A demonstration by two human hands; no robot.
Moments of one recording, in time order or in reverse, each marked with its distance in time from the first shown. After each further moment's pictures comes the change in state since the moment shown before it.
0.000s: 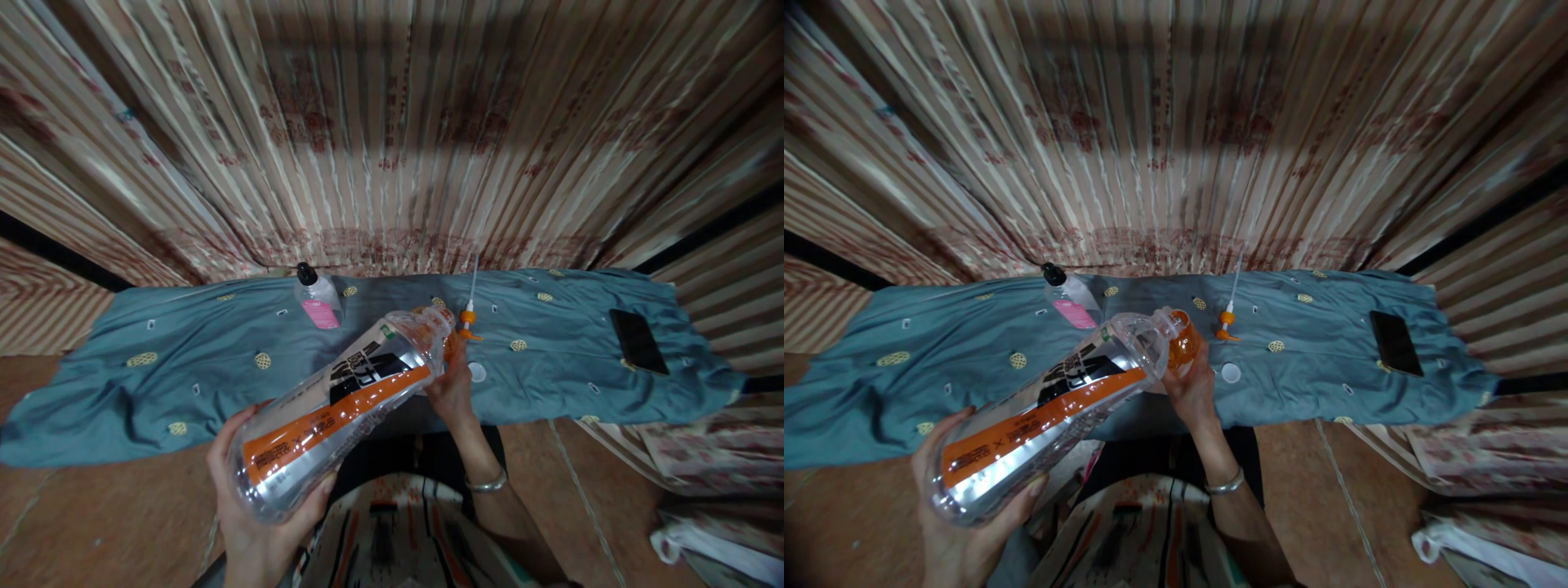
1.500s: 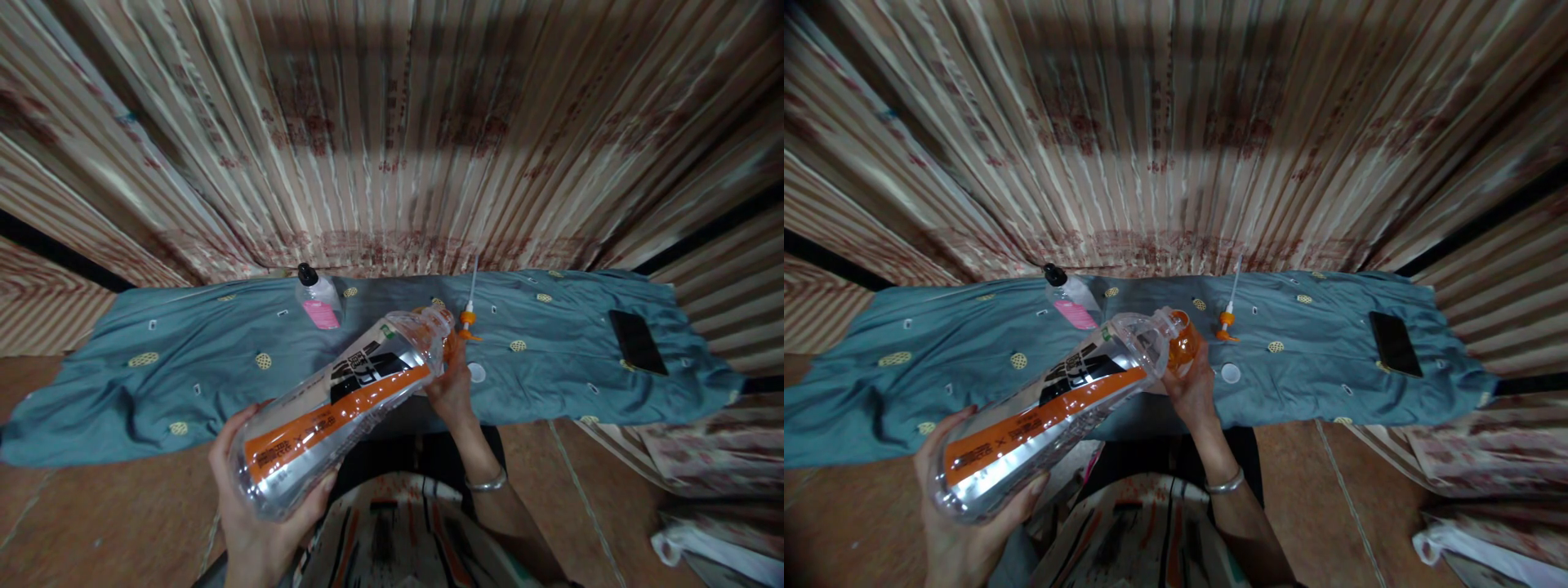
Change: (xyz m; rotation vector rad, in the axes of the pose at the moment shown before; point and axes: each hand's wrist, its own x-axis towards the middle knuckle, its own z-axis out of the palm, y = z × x) left_hand 0.000 0.003 0.004 -0.005 0.023 0.042; right_hand 0.000 0.006 -0.001 -0.021 0.001 -0.030
